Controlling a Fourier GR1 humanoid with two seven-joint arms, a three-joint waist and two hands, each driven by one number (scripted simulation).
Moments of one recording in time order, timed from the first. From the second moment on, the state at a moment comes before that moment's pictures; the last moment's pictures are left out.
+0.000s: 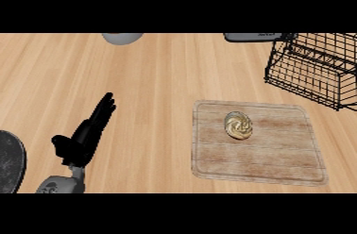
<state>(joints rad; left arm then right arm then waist) -0.07 0.18 -0.12 -1.39 0.10 -0.03 -0.10 0.03 -0.83 -0.54 -1.37 0.27 0.19 0.05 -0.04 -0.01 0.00</state>
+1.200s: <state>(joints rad) -0.14 0.13 -0.14 -1.34 0.05 -0.06 -0.10 -0.82 -1.04 -0.33 -0.83 0.23 0.35 0.22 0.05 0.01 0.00</state>
